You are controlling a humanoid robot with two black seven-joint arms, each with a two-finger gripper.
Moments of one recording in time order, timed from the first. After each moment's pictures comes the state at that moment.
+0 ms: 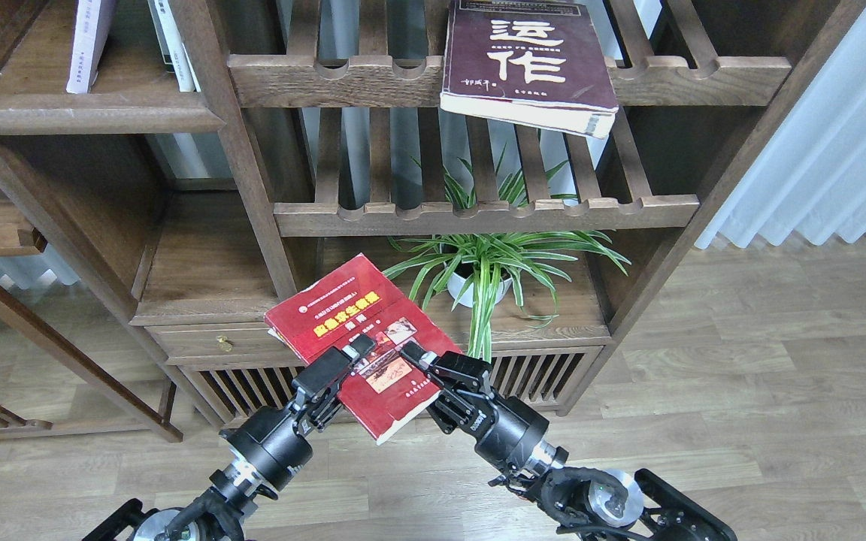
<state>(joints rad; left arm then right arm) 0.03 0.05 -0.96 -1.27 -0.14 -0.49 0.22 0.09 0.01 0.85 1.02 0.57 0.58 -0.49</state>
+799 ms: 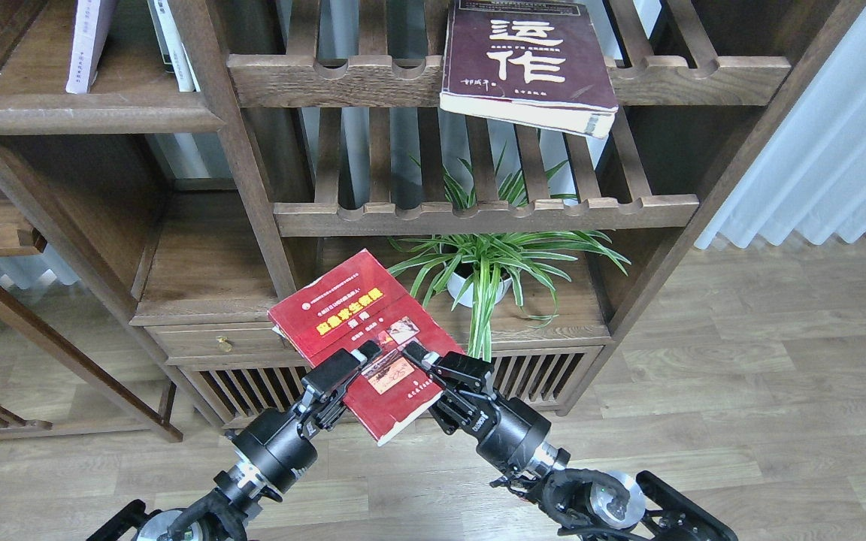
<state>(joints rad) 0.04 0.05 -0.95 -1.27 -0.16 -0.49 0.22 0.08 0.01 0.84 1.02 0.58 0.58 -0.49</state>
